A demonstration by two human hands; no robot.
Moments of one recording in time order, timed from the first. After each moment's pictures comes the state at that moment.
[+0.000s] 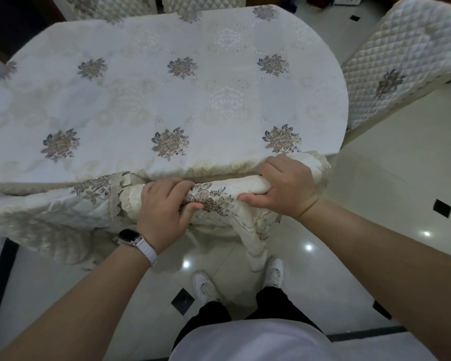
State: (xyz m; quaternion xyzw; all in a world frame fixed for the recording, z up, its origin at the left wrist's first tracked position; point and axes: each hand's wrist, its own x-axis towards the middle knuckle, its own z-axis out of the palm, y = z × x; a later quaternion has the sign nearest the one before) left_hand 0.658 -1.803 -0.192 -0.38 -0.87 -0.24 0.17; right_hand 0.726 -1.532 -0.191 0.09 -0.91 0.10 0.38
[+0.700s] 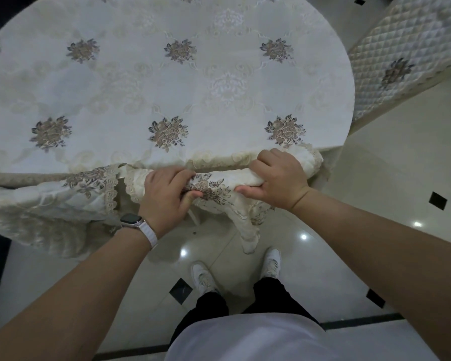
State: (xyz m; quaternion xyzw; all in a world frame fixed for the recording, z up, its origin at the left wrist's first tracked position) left_hand 0.631 -1.803 -0.225 -0.38 -0.88 -0.25 0.11; right_hand 0.705 -1.531 -0.229 0.11 -0.94 0.10 0.32
